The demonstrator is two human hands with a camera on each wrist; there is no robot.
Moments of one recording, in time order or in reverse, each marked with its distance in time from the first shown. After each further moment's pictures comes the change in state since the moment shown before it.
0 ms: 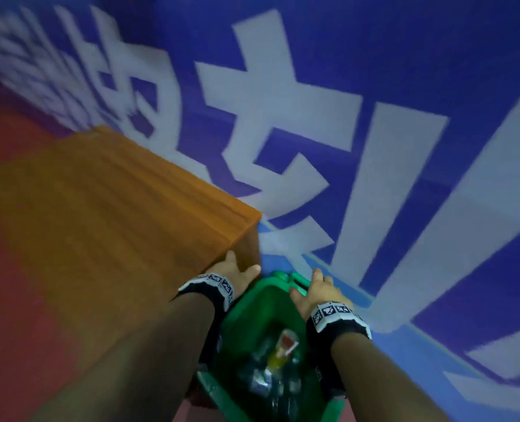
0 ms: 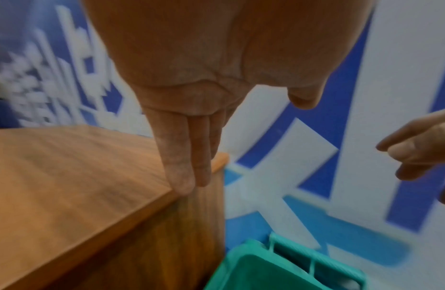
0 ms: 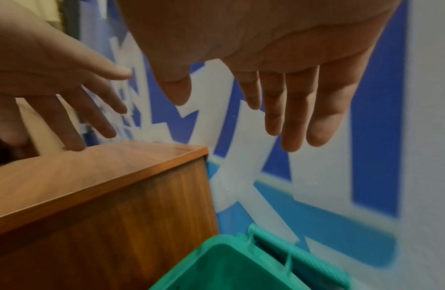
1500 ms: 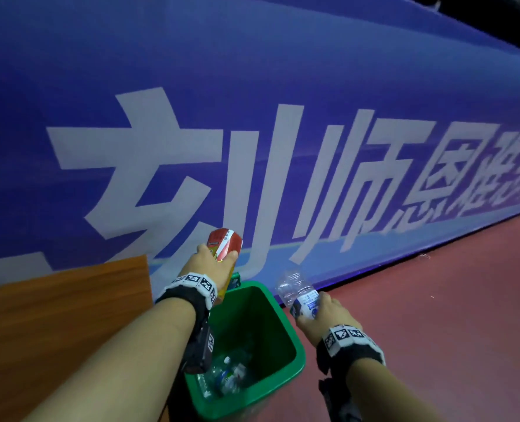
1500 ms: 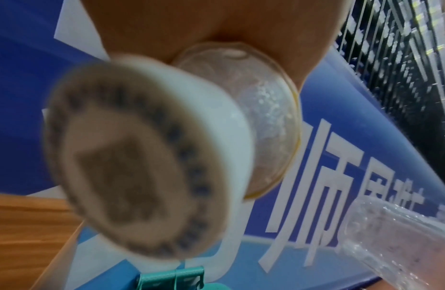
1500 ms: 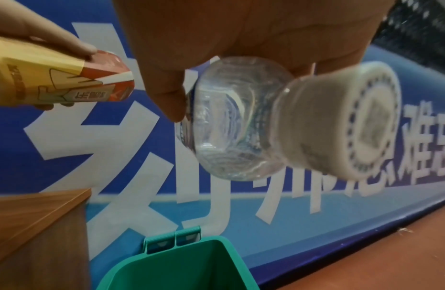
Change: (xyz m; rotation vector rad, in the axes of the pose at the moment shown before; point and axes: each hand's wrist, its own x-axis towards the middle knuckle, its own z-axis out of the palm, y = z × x) left_hand -0.023 -0.087 -0.126 0.019 -0.224 0.992; right_hand -0.261 -0.195 0.121 0.324 0.579 1.035
